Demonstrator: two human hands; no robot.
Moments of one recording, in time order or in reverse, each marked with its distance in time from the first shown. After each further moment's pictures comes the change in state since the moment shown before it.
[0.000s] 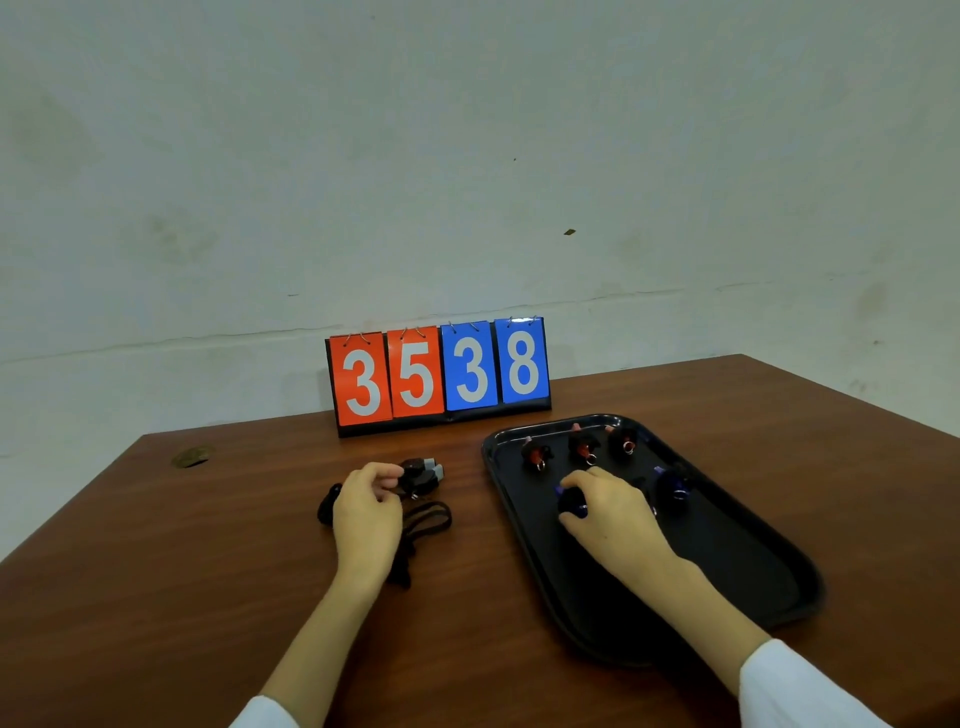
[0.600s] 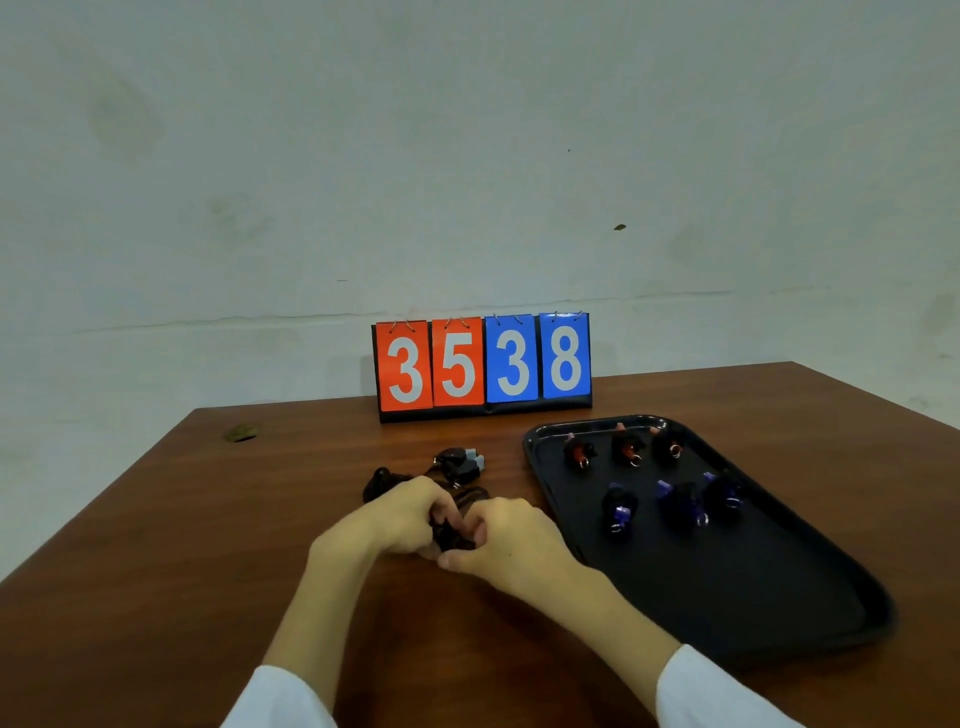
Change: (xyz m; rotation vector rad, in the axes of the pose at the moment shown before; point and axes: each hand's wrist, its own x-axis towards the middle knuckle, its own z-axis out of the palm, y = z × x) left_hand 0.015 0.018 -0.045 0.603 -0.901 0.158; right_hand -0.010 -0.122 0.036 0.112 -0.316 -0.169
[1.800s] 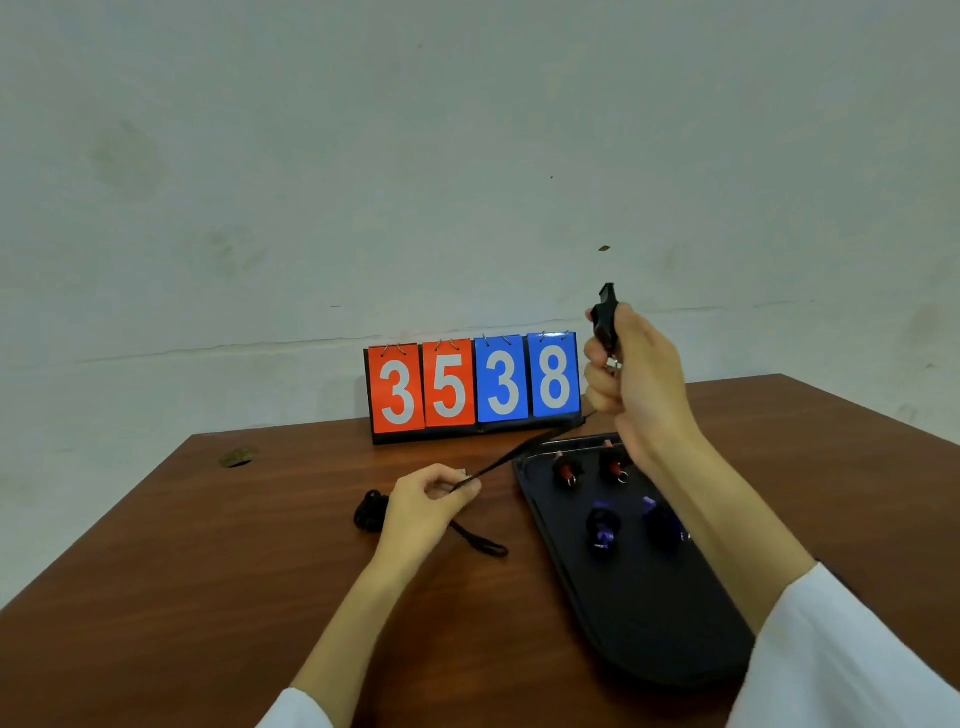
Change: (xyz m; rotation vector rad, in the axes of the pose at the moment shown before) left_hand 0.015 0.028 0.024 -0.813 0.617 0.012; right_hand -0.009 0.006 -0.161 1.313 0.590 -0.056
